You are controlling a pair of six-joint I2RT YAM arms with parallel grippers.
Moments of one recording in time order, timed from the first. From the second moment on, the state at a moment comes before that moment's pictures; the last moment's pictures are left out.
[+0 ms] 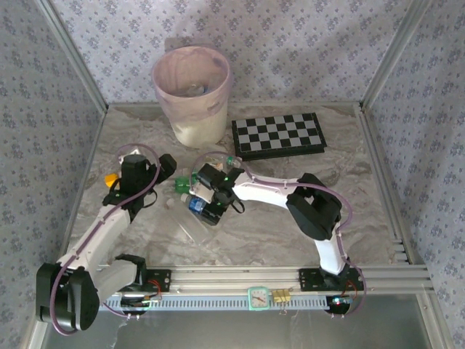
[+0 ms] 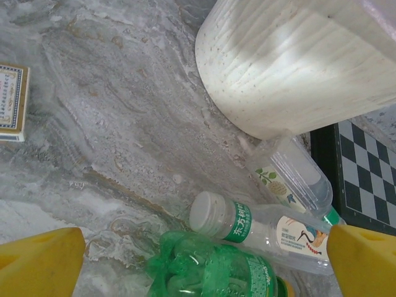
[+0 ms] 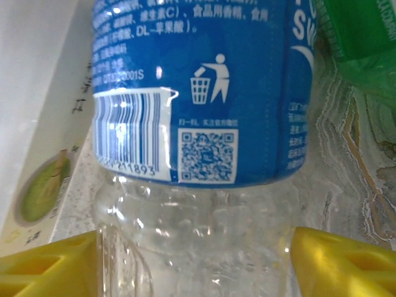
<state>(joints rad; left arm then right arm) -0.21 1.01 0.62 -0.19 -0.04 -0.76 0.99 2.00 1.44 -0.68 -0.10 -0.16</state>
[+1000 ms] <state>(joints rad) -0.22 0.97 0.64 -0.07 0.15 -0.93 0.86 1.76 1.38 -0.51 -0.23 -0.01</state>
